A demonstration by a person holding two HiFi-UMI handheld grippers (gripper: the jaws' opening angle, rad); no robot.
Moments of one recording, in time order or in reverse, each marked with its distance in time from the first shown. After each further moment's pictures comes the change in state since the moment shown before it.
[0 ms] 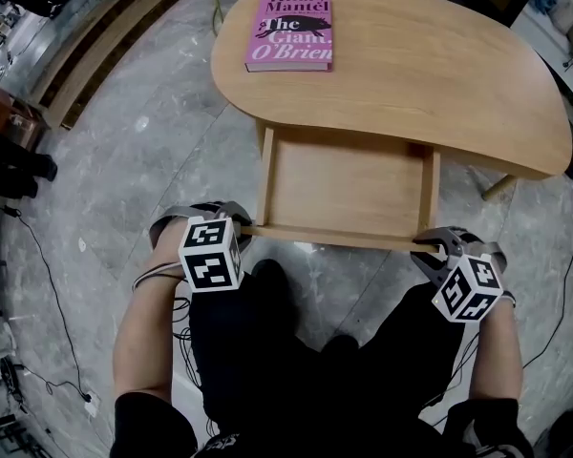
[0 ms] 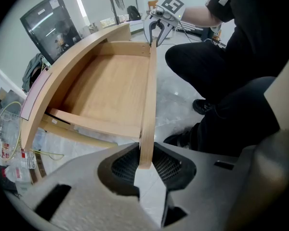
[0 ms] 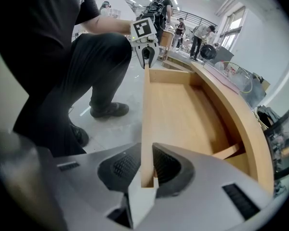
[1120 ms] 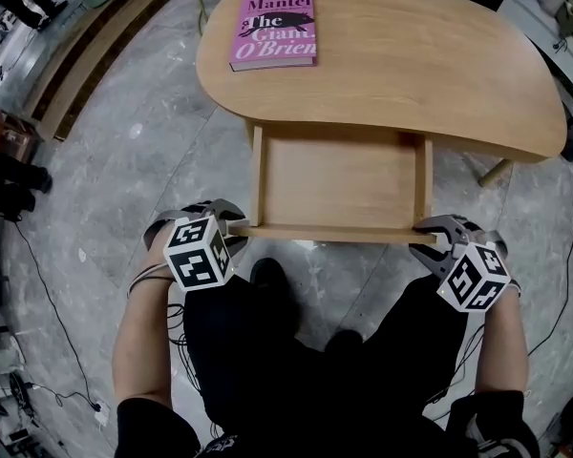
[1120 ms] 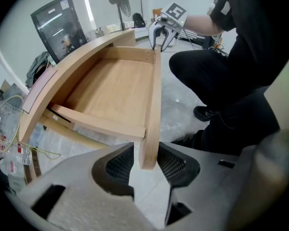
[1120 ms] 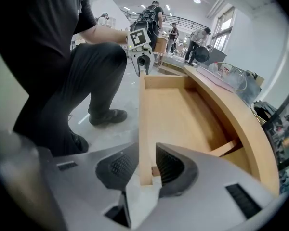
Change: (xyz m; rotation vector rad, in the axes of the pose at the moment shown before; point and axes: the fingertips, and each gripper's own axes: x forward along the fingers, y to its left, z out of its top) left arm 0.000 0.002 0.000 -0.044 -0.079 -0.002; right arm -0.010 -0.001 0.003 0.061 -0.071 -0.016
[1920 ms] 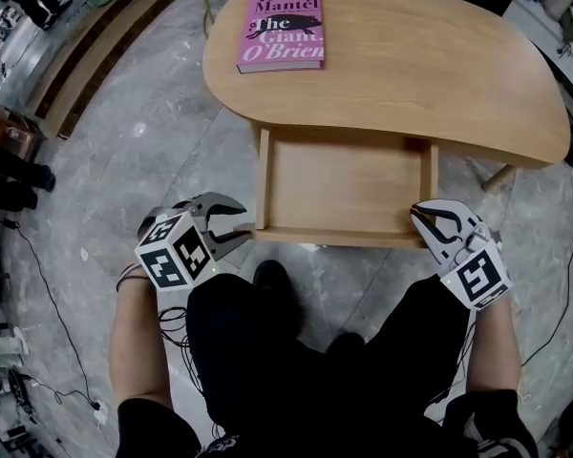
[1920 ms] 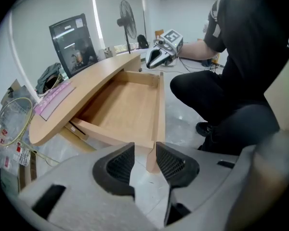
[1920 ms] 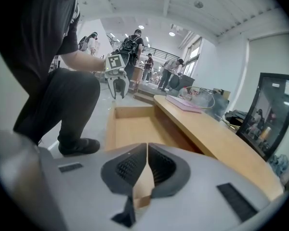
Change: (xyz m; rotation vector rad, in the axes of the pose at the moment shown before) left arm -0.044 0.018 0.021 -0.024 -0.228 0.046; right arm -0.025 -0.062 0.053 0.173 -0.344 -0.290
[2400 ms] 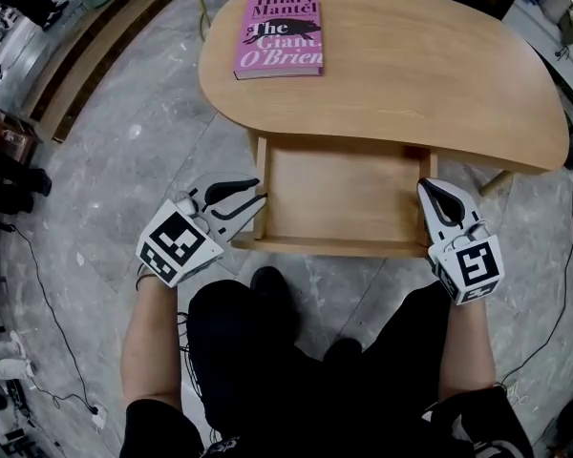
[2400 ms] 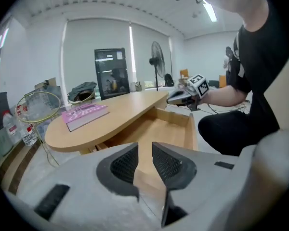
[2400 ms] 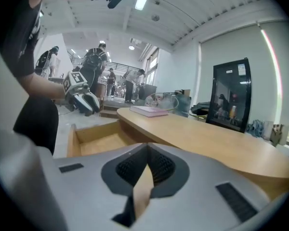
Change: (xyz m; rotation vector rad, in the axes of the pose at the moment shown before) left arm -0.024 0.075 0.068 -0.207 -0.453 0.240; right arm 0.006 -0.071 0.015 0.310 -0.170 -0.342
